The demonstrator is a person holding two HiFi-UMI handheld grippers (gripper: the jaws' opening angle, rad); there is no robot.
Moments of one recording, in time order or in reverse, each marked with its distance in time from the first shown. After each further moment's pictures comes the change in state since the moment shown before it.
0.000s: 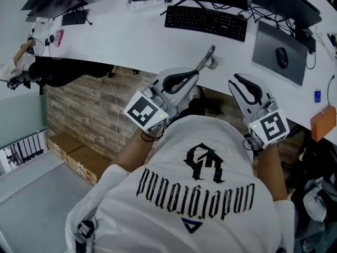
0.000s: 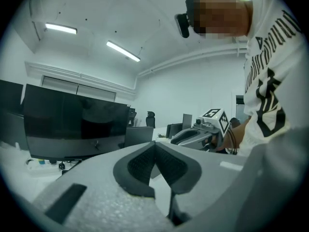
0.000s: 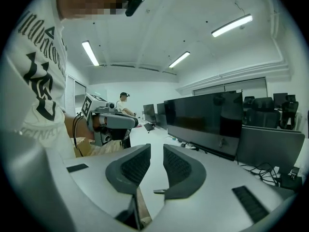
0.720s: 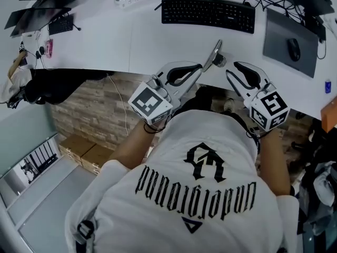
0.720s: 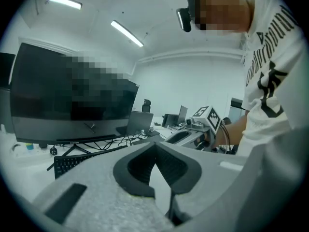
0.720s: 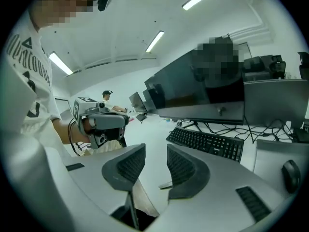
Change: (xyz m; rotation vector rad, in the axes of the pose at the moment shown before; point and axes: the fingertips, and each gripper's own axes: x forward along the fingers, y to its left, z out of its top) left arm 0.037 0.086 -0.065 -0.088 0.134 -0.134; right arm 0.097 -0.060 -0.071 0.310 0.151 -0.047
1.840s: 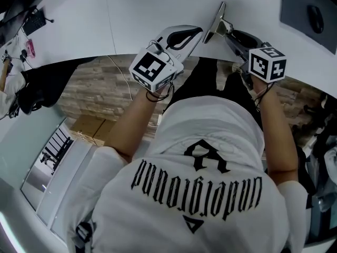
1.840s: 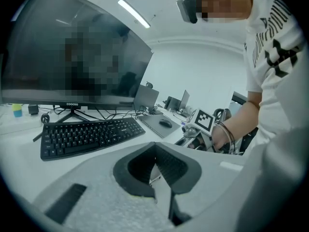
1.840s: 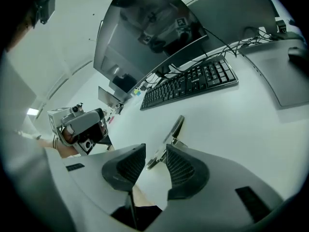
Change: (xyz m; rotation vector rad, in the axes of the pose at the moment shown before) left arm 0.053 0.063 -0.133 -0.077 0.171 -0.046; right arm 0.095 -0.076 -0.166 0.525 0.194 -0.083
